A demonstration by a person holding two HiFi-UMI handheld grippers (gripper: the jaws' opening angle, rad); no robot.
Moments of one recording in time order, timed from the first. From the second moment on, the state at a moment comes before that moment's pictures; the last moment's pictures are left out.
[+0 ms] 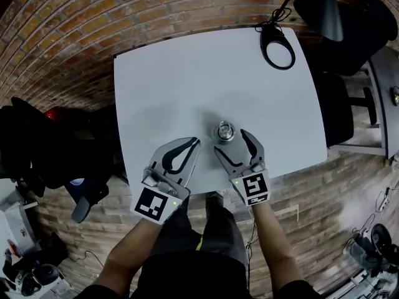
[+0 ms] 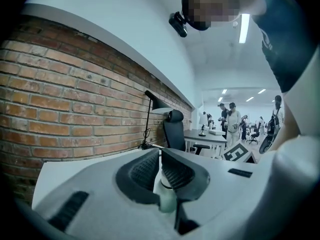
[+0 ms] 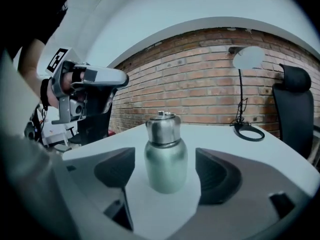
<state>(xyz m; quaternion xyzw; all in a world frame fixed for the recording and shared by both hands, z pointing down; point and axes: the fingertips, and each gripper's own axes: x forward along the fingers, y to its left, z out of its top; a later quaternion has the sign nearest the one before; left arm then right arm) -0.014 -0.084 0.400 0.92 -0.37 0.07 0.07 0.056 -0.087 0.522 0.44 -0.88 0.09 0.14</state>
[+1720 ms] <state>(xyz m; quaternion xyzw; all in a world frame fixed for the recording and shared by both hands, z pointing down) 0.069 -0.106 0.473 0.95 -0.27 0.14 0.06 0.027 -0.115 0.553 0.38 -0.91 0.08 0.15</state>
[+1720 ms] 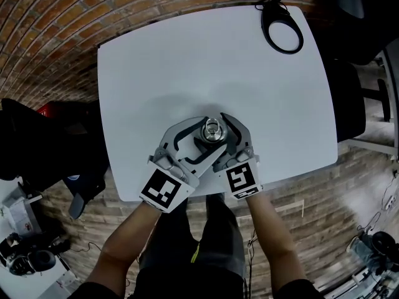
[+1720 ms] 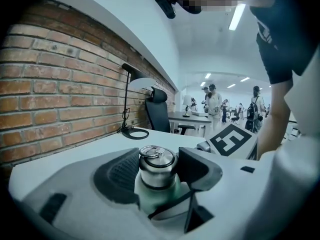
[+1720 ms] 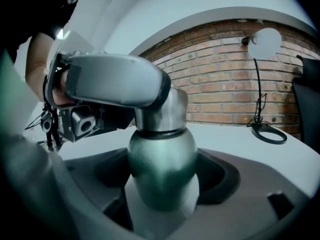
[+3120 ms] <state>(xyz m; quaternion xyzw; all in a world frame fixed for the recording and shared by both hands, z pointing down) 0.077 -0.109 0.476 0.96 -0.24 0.13 0.00 0.026 -0.115 0.552 0.37 -0.91 0.08 0.14</state>
